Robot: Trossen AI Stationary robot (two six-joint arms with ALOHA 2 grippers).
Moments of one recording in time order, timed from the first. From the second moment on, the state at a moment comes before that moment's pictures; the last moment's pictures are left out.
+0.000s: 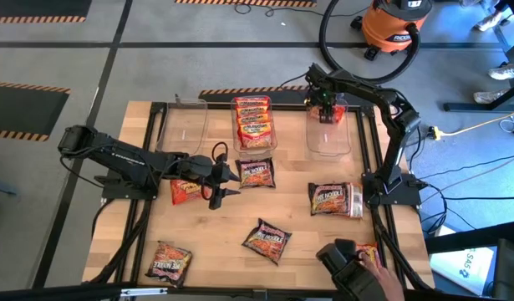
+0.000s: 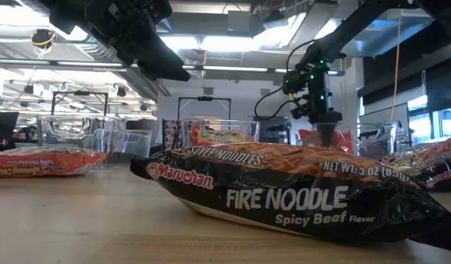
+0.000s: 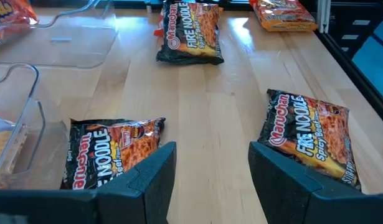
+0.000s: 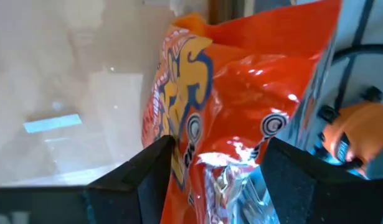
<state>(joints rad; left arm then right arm) -0.10 1.24 0.64 0.12 -0.03 -0.08 -0.91 1.88 1.44 -0.97 0.26 -0.84</state>
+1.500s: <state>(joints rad) -0.10 1.24 0.64 0.12 -0.03 -0.07 -0.91 1.81 1.49 -1.01 0.30 -0.70</state>
